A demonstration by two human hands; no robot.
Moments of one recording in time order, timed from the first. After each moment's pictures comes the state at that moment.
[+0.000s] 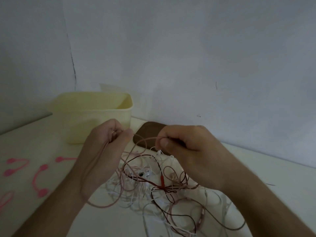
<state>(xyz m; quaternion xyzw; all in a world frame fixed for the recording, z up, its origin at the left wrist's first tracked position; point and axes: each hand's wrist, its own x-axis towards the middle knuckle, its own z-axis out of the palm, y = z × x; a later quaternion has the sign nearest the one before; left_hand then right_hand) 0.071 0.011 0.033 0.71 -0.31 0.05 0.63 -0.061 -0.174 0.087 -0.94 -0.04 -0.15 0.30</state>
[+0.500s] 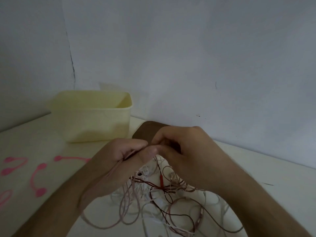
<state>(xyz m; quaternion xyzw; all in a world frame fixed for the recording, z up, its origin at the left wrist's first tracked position) 0.054 0.011 0.032 0.68 -0.51 -0.04 0.52 -0.057 -0.170 0.083 -0.95 -0.06 -0.17 0.26</state>
